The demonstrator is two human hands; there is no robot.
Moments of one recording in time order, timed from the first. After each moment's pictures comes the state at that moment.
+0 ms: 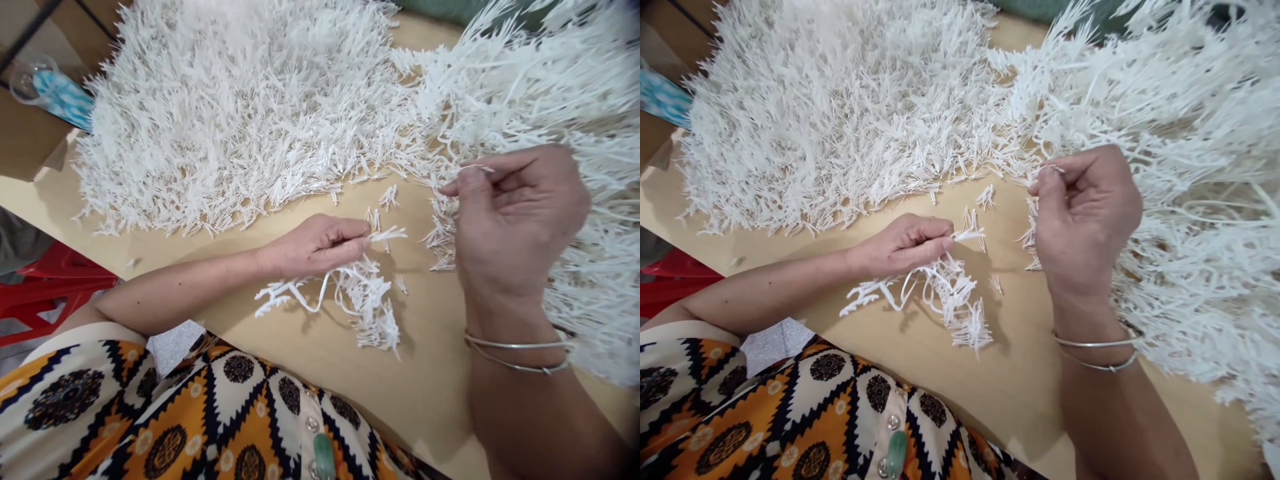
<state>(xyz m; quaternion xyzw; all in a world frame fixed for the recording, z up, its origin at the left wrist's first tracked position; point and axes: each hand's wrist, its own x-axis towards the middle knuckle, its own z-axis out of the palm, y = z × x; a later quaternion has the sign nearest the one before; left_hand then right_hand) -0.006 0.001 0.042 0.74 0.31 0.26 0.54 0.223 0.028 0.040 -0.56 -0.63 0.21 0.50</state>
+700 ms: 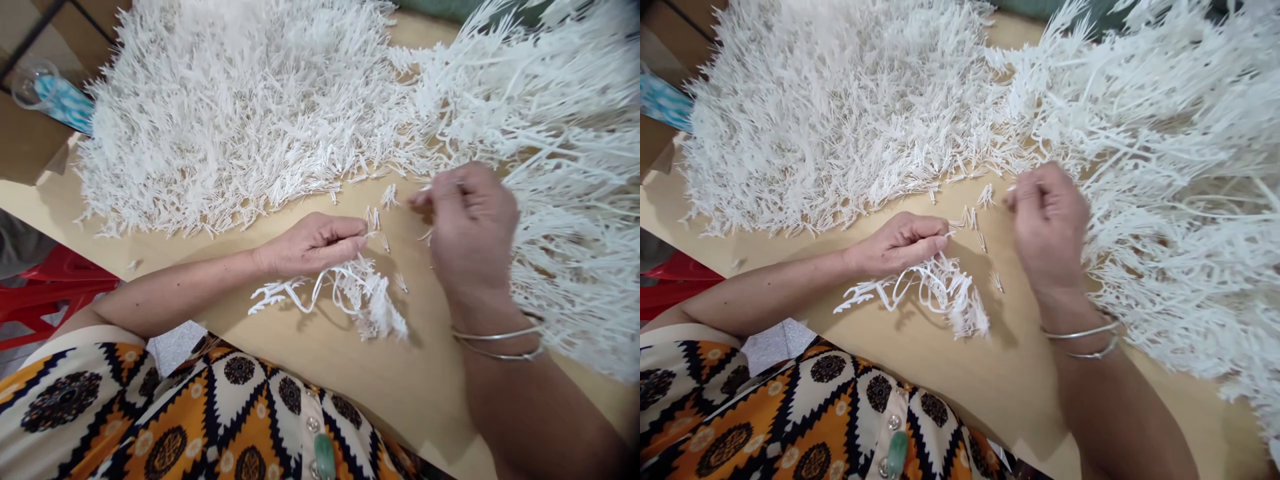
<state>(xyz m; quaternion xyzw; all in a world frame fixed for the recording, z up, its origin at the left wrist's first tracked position) -0.008 0.003 0.037 0.69 0.31 0.31 0.57 0.211 0.022 0.037 -0.56 -0.63 0.26 0.47</state>
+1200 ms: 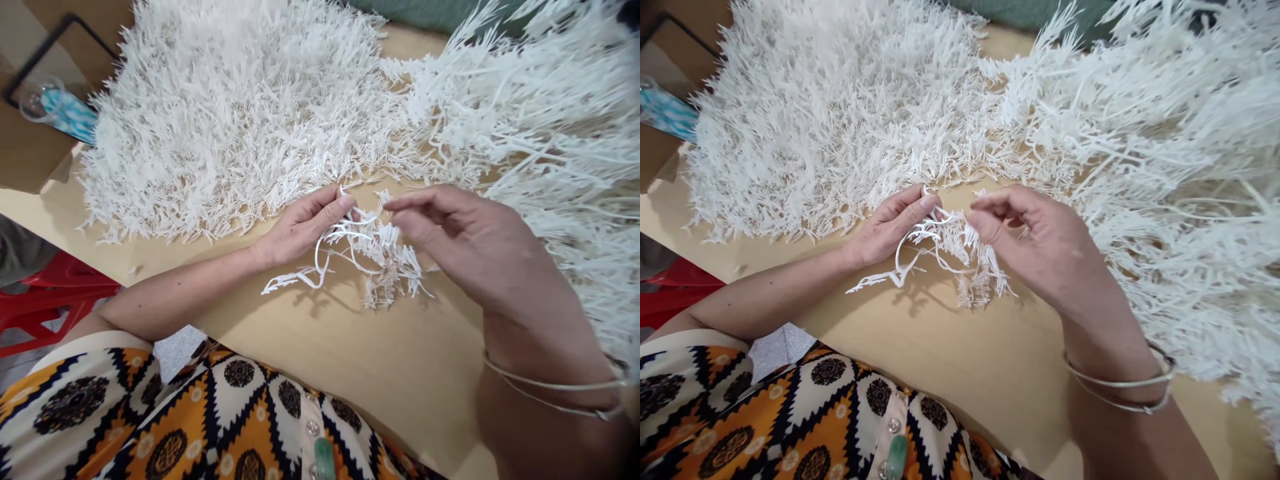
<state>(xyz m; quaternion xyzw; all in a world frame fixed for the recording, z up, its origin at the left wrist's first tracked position) -0.007 0.008 0.039 0.54 0.40 0.39 0.63 0.224 0.013 0.072 -0.52 -0.69 0.39 0.32</state>
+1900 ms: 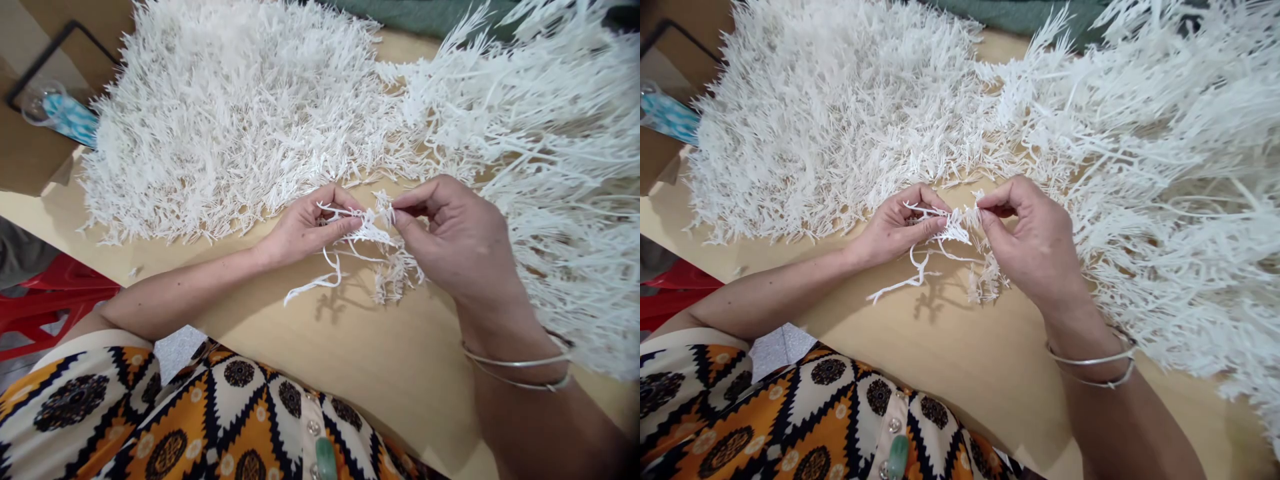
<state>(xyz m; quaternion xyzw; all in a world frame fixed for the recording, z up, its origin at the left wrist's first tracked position) -0.002 0.009 0.028 0.57 0.38 0.41 0.61 0.216 0.016 0.047 -0.53 -0.67 0.33 0.39</state>
